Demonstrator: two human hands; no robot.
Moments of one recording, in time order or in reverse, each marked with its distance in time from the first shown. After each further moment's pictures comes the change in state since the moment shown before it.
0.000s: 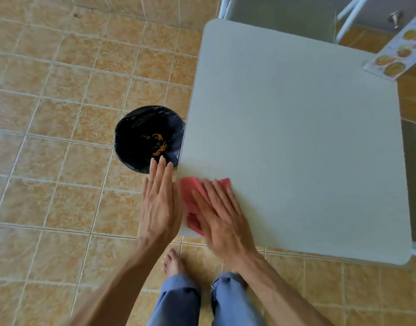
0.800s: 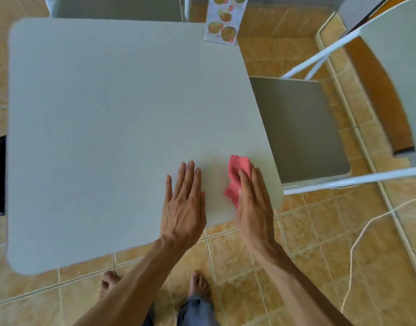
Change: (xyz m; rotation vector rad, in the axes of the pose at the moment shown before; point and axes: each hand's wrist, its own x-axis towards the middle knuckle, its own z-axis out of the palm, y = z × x) left_hand -0.063 0.227 0.196 0.208 -0.337 0.467; right_hand -0.184 0.220 -0.104 -0.062 0.256 0.729
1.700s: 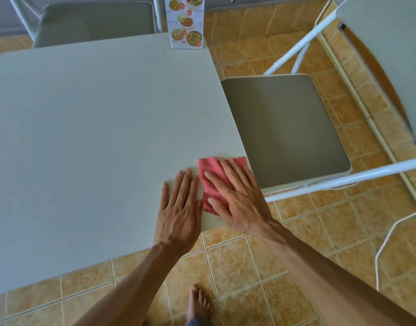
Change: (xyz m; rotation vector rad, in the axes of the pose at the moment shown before) left_hand 0.019 0.045 0.054 0.268 -0.117 0.060; right_hand 0.049 0.089 -0.001 -0.078 -0.167 -0.399
